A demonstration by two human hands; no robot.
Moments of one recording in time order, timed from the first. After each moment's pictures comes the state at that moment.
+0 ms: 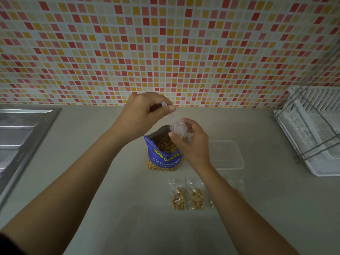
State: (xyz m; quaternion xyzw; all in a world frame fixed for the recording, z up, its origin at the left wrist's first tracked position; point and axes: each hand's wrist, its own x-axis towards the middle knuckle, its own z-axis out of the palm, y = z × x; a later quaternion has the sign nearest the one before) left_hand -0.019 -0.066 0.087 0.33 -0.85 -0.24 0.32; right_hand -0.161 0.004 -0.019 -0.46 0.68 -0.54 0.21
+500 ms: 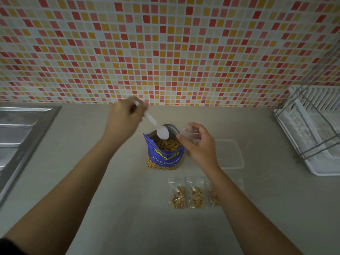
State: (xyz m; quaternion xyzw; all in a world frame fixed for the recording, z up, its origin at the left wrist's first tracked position) left_hand 0.001 -0.083 0.052 0.48 -0.74 -0.29 0.38; right_hand -0.179 0.015 -0.027 -0.42 0.68 -0.54 0.27
